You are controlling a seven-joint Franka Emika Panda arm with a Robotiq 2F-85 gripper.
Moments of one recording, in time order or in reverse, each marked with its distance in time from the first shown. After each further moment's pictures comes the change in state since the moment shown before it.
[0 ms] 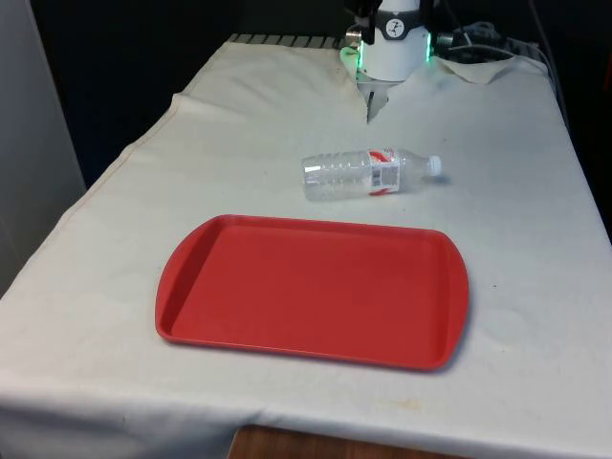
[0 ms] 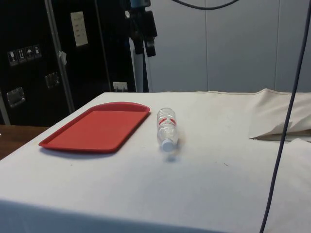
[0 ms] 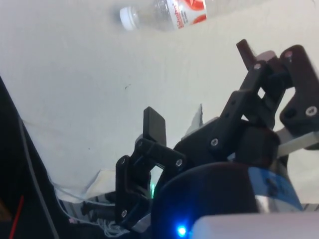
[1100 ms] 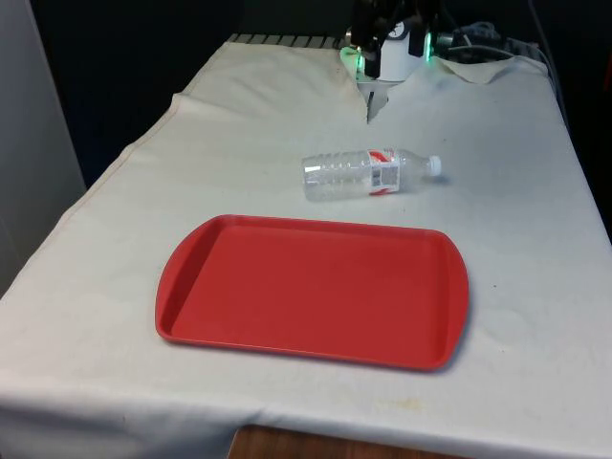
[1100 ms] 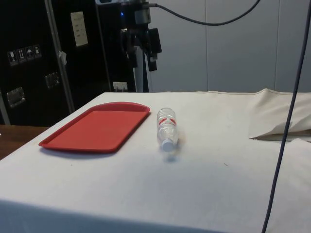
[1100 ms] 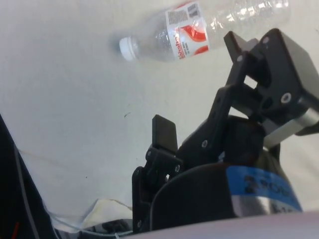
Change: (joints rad) arm 0.000 0.035 0.000 -0.075 -0.001 0.174 -0.257
